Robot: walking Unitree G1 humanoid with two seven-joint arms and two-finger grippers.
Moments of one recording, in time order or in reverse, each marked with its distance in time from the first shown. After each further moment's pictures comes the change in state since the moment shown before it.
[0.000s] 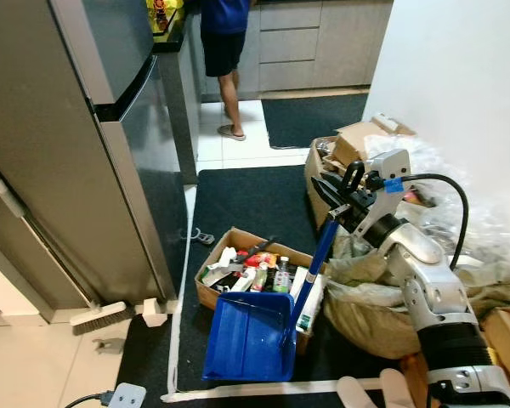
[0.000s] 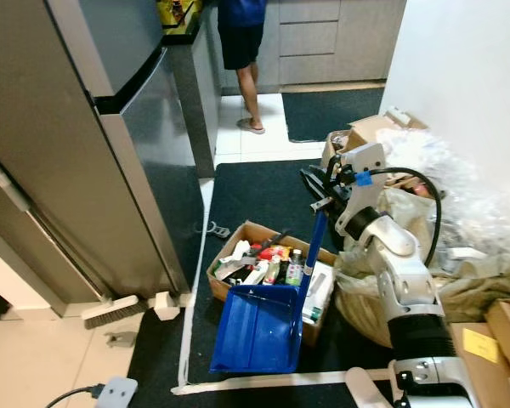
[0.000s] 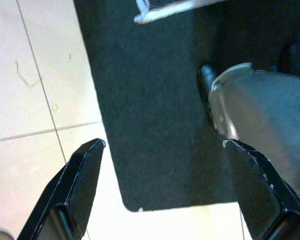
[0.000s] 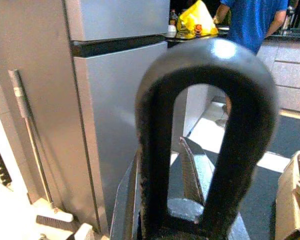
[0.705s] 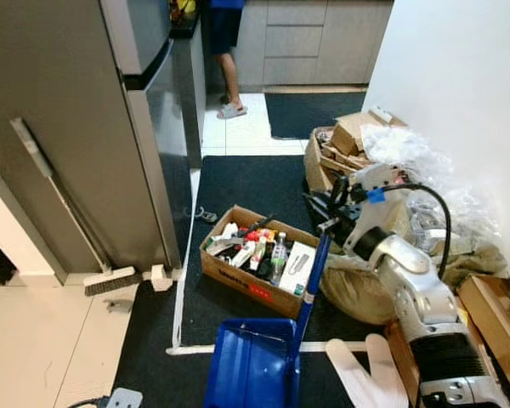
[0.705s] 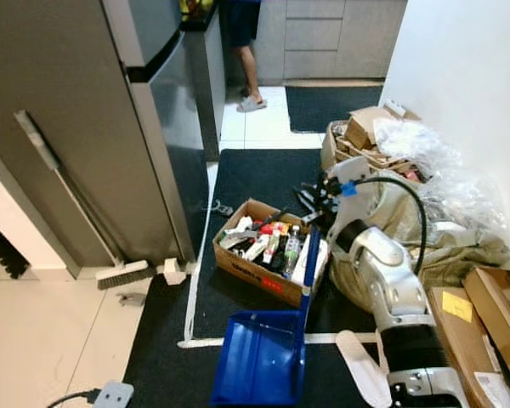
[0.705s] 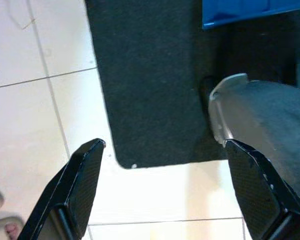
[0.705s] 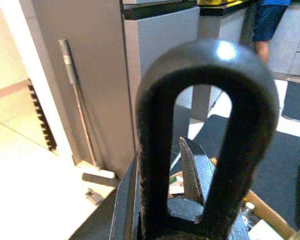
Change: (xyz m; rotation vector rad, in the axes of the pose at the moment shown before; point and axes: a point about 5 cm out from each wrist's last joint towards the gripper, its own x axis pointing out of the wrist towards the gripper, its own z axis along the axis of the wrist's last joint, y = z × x) left arm -0.001 0.000 -0.003 -0.002 0.008 -0.002; right arm 0.005 0.019 -0.022 0.064 0.099 -0.008
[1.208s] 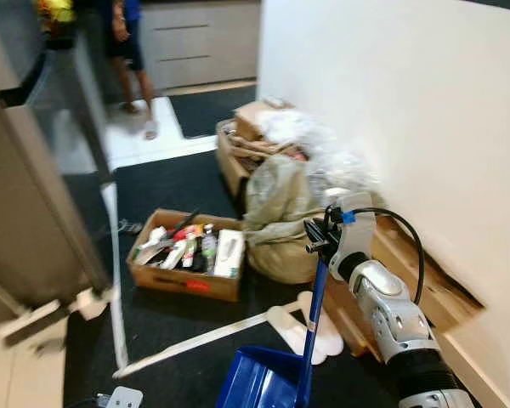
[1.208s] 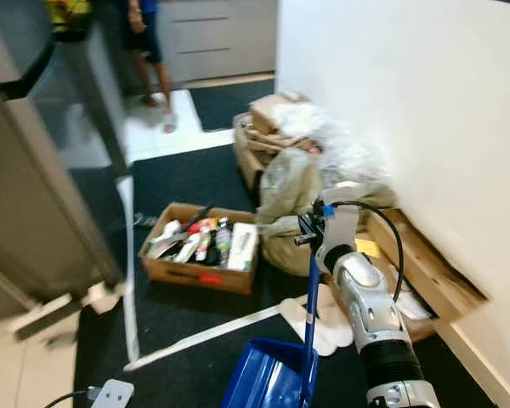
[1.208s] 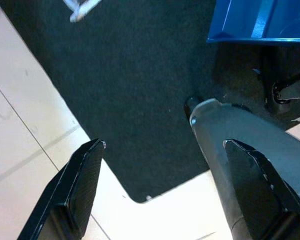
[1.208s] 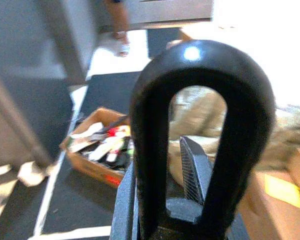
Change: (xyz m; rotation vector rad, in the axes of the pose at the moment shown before) left arm 0.000 -0.003 0.003 0.007 -0.015 -0.009; right arm -0.007 0.000 -0.051 0.042 0.173 -0.231
